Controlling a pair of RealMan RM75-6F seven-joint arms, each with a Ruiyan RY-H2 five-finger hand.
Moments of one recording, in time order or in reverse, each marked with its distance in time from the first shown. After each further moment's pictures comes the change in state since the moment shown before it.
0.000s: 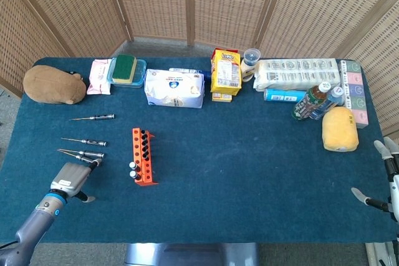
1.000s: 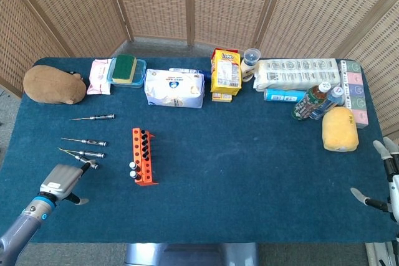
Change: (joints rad) left arm 0.025 0.098 0.028 -0.043 0.151 0.010 -0.171; right arm 0.001 0.000 -0.001 -0.004 0.000 -0.002 -0.004
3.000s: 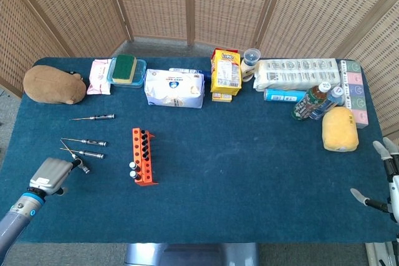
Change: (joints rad) left arm 0.058 -0.052 0.012 0.251 0.229 0.067 -0.252; right arm -0.001 0.005 -0.002 -0.002 -0.002 -0.003 0.015
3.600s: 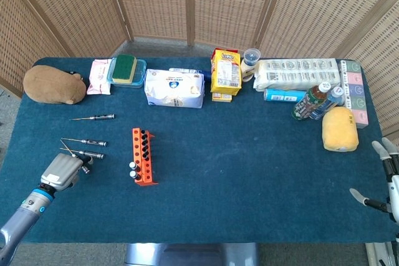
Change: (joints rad) left arm 0.014 -0.116 -0.032 0.154 0.131 0.036 -0.053; right arm 0.001 0.001 -0.001 0.000 0.000 -0.004 0.006
